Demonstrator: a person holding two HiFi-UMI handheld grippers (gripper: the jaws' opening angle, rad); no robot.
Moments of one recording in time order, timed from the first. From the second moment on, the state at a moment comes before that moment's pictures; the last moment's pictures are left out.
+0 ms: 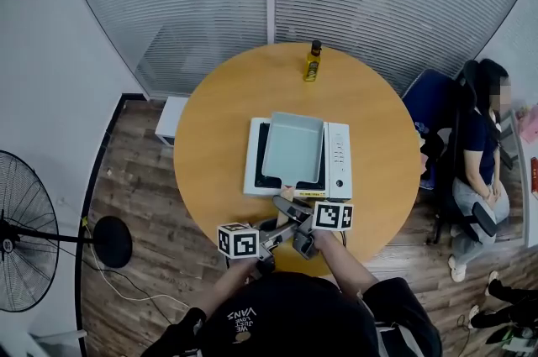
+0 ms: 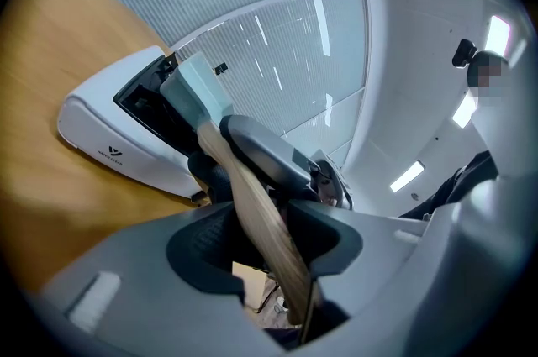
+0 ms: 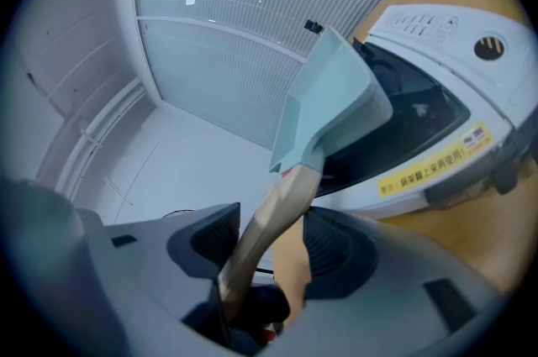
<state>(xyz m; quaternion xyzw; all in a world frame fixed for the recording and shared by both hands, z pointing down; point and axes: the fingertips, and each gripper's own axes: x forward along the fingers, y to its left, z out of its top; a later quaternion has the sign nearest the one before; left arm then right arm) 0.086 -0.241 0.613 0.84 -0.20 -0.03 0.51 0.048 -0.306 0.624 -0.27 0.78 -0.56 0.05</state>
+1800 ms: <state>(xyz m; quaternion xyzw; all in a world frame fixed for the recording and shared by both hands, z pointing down) 0.056 -0.224 0.604 0.86 -0.20 0.00 0.47 0.083 -0.268 0.595 -0.41 0.78 -0.47 0.07</state>
